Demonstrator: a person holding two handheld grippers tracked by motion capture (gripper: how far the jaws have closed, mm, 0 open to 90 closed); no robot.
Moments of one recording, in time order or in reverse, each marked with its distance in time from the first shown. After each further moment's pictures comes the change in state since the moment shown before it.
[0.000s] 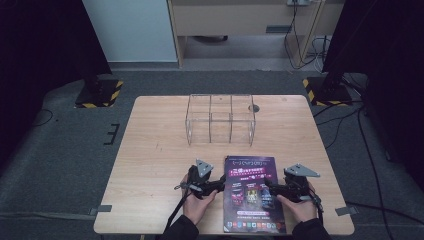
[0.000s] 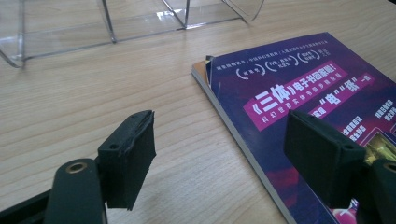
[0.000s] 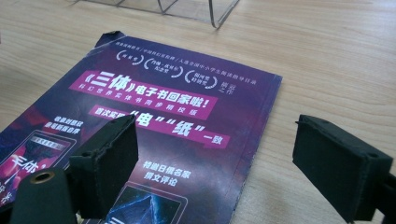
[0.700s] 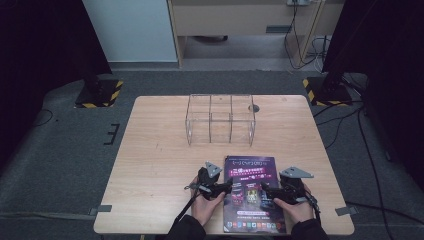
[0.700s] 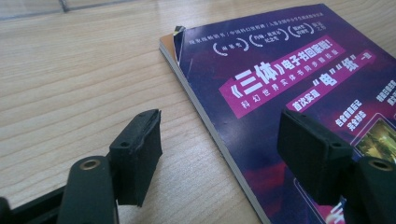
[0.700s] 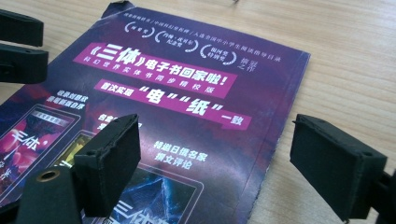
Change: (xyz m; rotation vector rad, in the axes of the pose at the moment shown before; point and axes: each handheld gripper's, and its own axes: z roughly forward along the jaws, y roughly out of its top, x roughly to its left) left arm -0.015 -0.009 0.026 0.062 -0.031 -0.006; right arm 0.006 -0.009 0.010 0.061 0.030 -0.023
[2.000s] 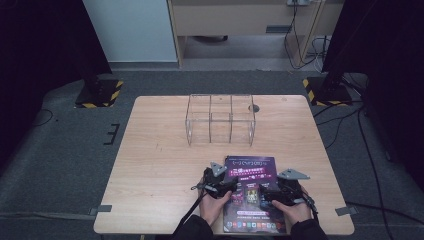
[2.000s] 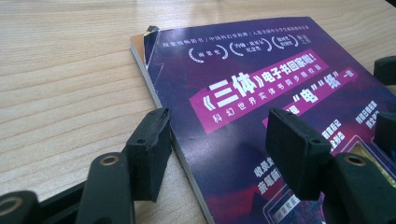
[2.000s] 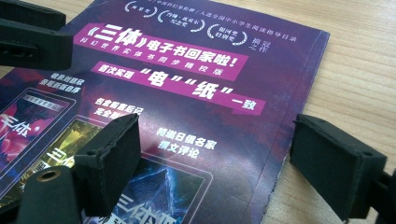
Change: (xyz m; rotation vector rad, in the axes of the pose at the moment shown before) left arm -0.013 0.001 0.014 -0.024 -0.038 -0.088; right arm 0.003 -0.008 0.009 0.032 0.008 -0.002
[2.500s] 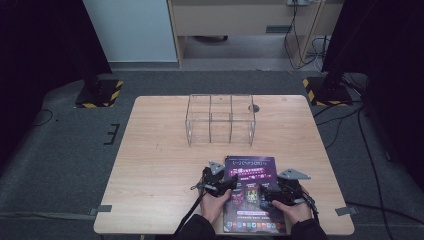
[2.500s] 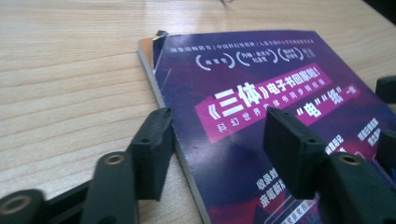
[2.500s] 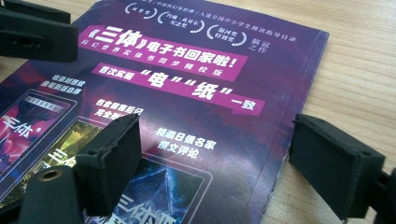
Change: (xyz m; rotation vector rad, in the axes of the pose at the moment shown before) left arm 0.004 0.001 0.002 -0.024 0.001 -0.073; right arm -0.001 0.000 -0.001 -0.003 0.005 0.009
